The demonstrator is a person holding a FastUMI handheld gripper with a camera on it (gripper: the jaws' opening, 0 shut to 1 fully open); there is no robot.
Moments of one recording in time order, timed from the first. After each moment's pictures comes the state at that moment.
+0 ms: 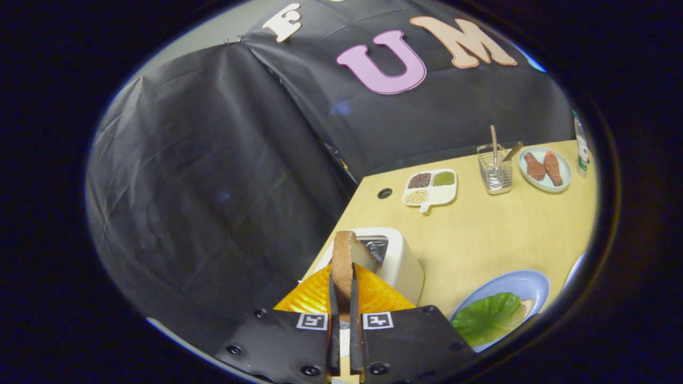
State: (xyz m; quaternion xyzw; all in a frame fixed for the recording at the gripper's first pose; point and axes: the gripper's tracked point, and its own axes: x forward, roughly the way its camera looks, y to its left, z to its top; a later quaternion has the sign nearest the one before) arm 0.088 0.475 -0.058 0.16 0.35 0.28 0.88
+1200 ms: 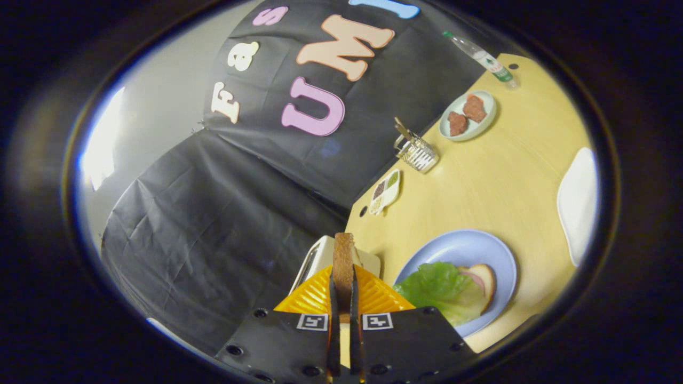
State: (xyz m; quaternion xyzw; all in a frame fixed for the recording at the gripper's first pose) arm 0.068 0.289 -0.114 0.41 0.32 0.26 0.82
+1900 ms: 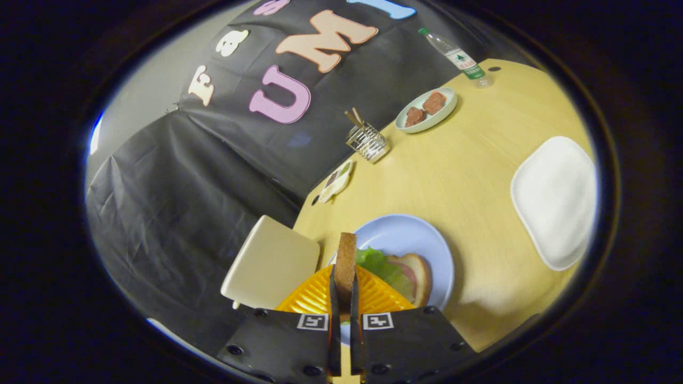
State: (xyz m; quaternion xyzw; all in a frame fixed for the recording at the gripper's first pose) arm 0.058 0.245 -0.193 0.31 0.34 0.18 0.87
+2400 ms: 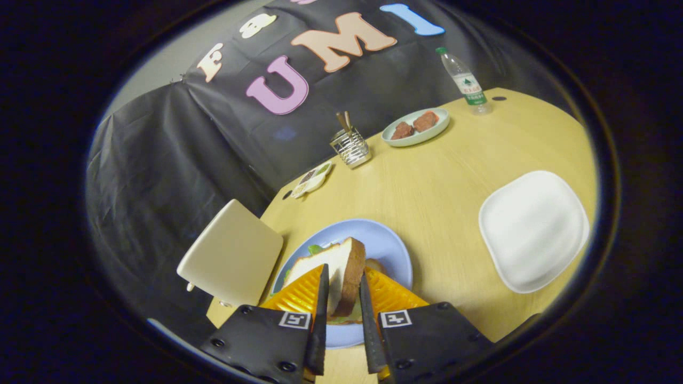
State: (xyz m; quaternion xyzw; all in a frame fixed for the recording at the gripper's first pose) arm 0.061 0.216 -0.203 0.21 0.32 0.15 0.91
